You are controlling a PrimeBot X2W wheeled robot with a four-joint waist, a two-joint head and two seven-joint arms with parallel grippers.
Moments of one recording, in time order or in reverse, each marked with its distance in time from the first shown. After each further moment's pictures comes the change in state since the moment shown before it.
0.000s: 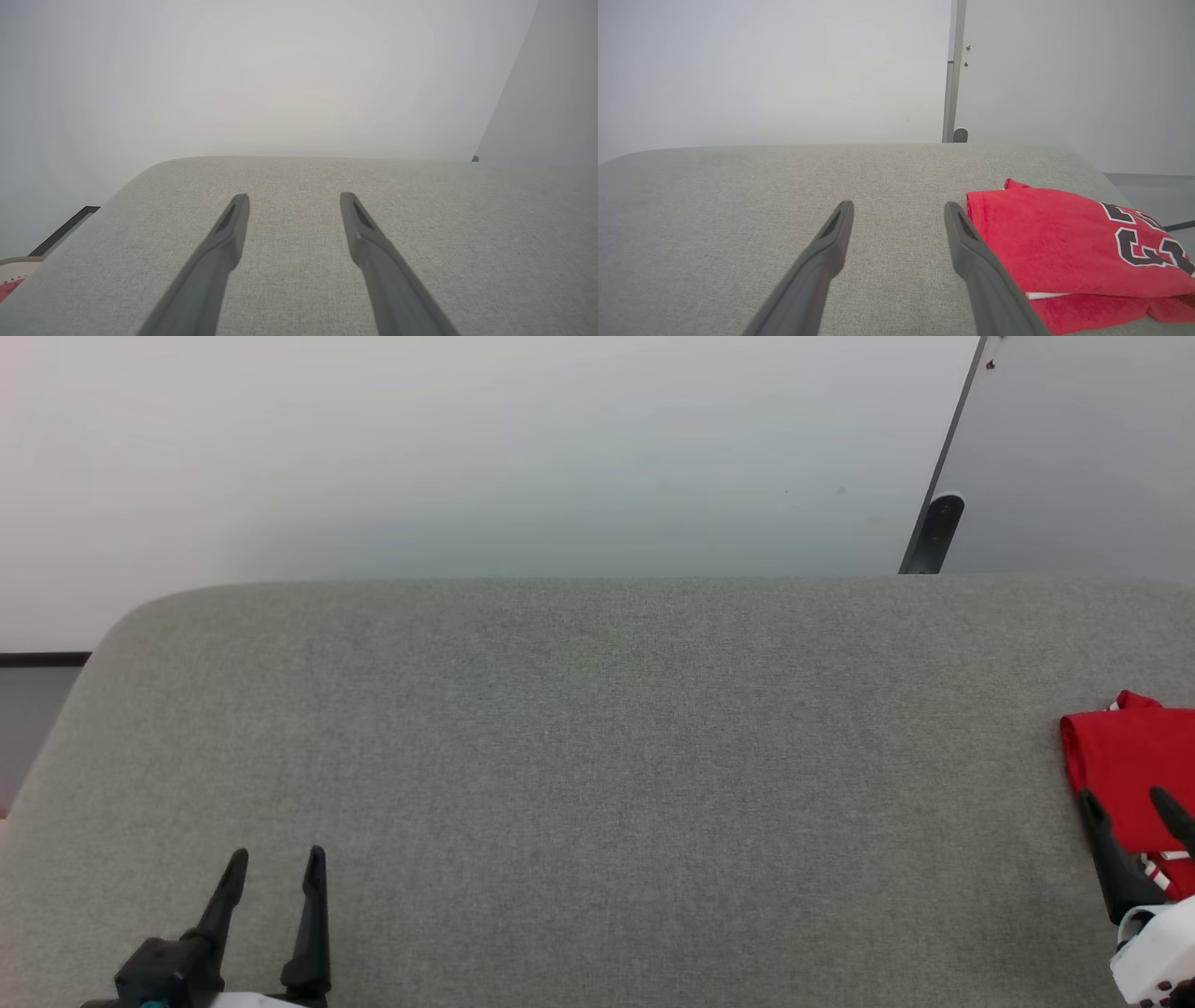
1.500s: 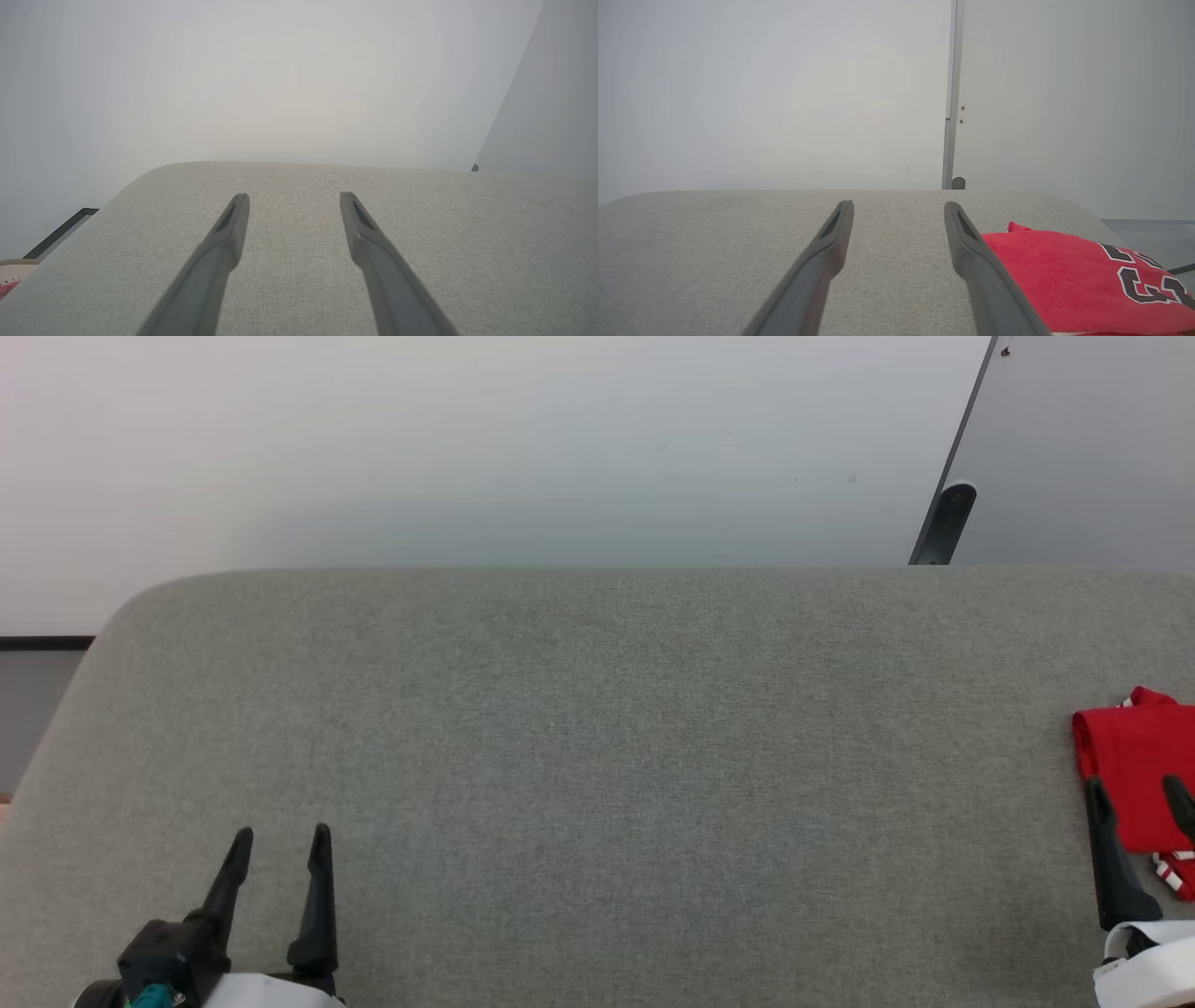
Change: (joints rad) left arm -0.030 -0.005 -0.015 -0.017 -0.012 0.019 0.004; right arm 0.063 0.098 -0.044 -0.078 -0.109 0.000 -0.211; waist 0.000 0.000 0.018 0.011
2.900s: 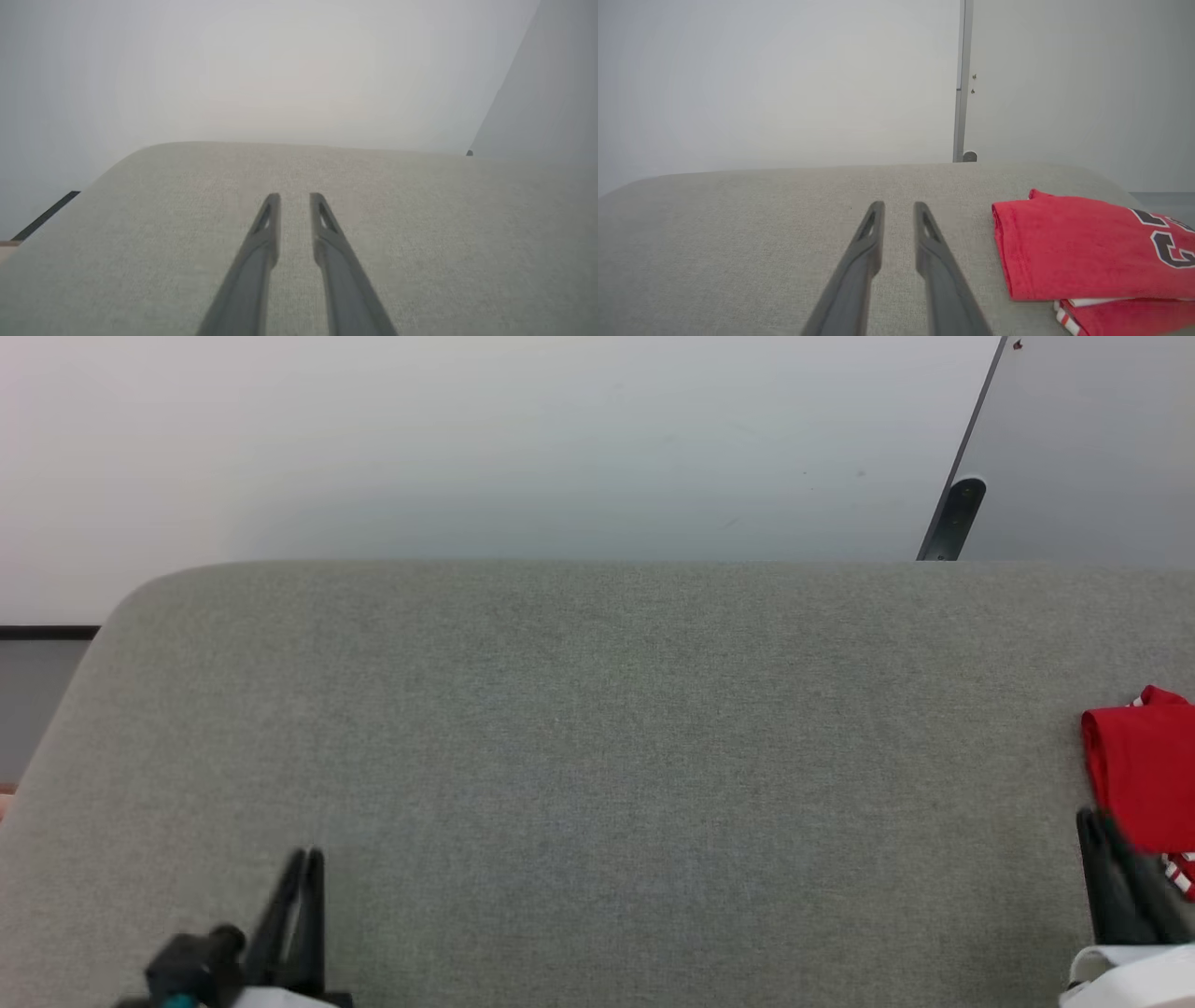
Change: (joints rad) left arm -0.001 -0.021 -0.007 0.046 0.001 -0.037 -0.001; right arm 0.010 0.028 0.031 0.053 0.001 0.000 -0.008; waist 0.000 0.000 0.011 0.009
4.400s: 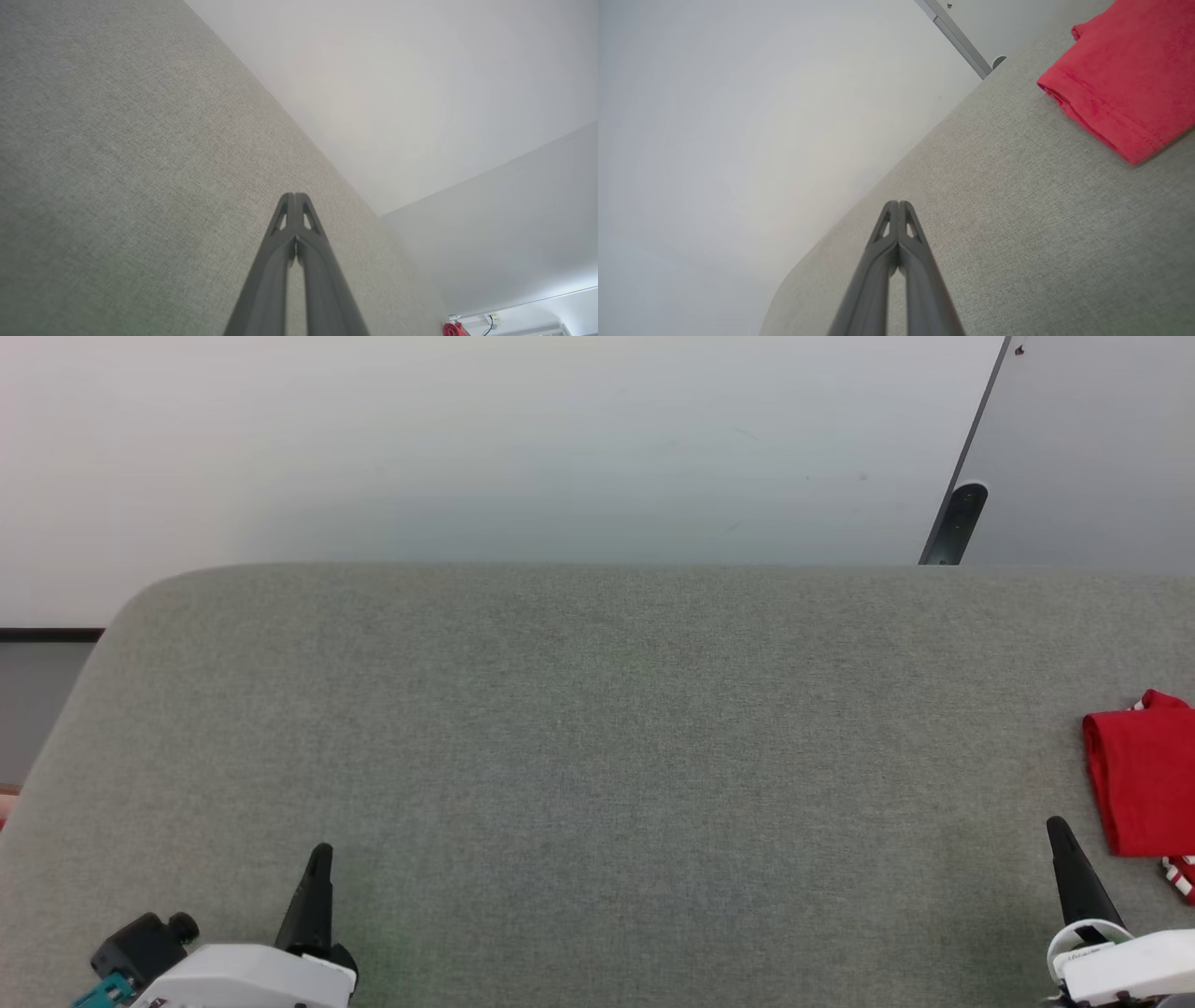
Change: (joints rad) left arm -0.063 -0.144 0.121 0.083 -0.625 -0.097 0.193; right arm -0.055 0.115 -0.028 0.109 0.634 0.000 0.123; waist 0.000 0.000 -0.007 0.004
